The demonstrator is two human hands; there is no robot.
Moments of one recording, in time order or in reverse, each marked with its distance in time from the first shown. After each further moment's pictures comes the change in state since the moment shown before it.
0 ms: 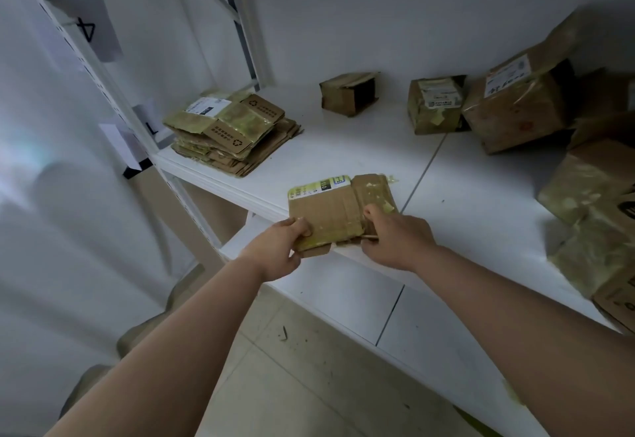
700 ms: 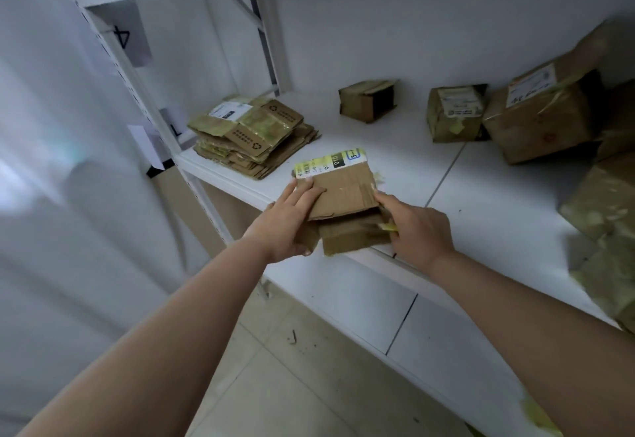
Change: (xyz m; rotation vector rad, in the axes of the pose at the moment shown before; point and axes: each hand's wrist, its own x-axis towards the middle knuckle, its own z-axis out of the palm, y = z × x) left_hand 0.009 -0.007 -0.033 0.159 0.122 0.015; right_hand 0.001 -0.001 -0.013 0.011 0.269 -0.108
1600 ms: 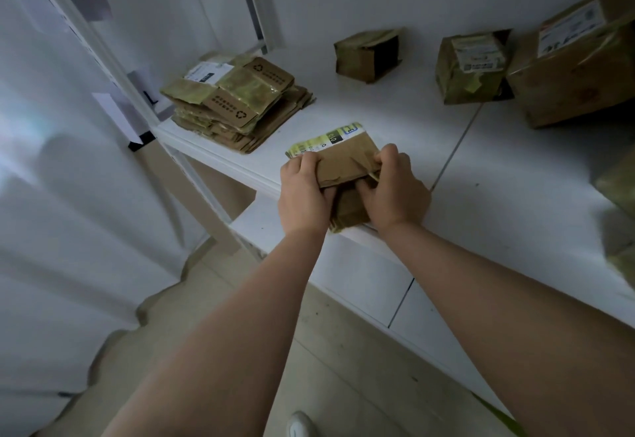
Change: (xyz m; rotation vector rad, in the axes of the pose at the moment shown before) left_hand 0.047 0.052 0.038 -0.421 0.572 -0.429; right_hand 0.048 -0.026 0.049 0.230 0.204 0.392
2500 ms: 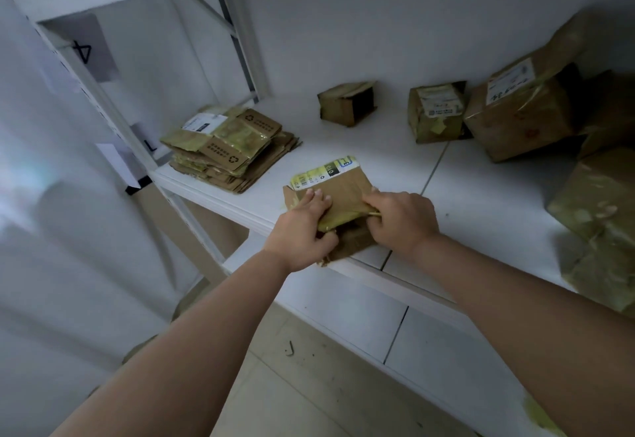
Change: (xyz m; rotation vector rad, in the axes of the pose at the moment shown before) left_hand 0.007 0.009 -0.034 0.213 -0.532 0.350; right_hand 0.011 0.029 -0.056 -0.302 -0.173 -0.361
